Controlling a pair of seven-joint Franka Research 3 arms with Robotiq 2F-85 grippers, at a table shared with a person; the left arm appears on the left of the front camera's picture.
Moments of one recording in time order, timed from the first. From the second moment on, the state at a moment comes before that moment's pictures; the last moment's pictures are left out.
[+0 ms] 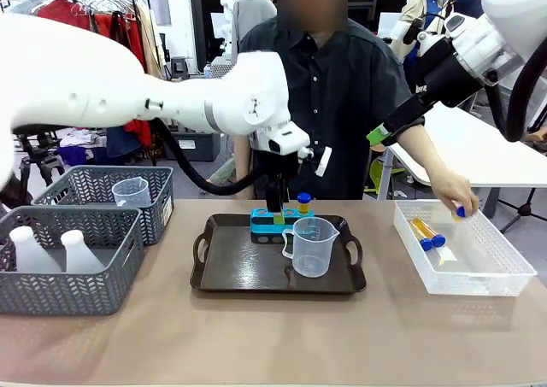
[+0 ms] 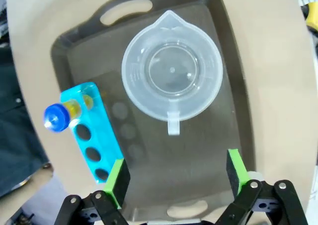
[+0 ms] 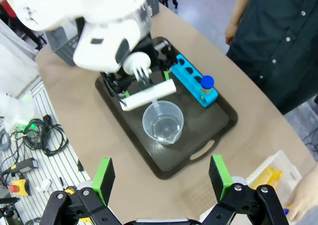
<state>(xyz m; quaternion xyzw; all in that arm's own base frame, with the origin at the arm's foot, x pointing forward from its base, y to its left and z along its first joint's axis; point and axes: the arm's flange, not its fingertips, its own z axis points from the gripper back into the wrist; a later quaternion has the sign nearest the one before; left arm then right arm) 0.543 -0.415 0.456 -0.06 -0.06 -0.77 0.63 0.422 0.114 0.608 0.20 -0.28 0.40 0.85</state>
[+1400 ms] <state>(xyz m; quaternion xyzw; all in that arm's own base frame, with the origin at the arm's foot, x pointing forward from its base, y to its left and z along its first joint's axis) 0.513 -0.182 0.651 -0.01 -0.15 -0.48 0.86 0.422 0.113 0.608 0.20 -0.28 0.40 0.85</state>
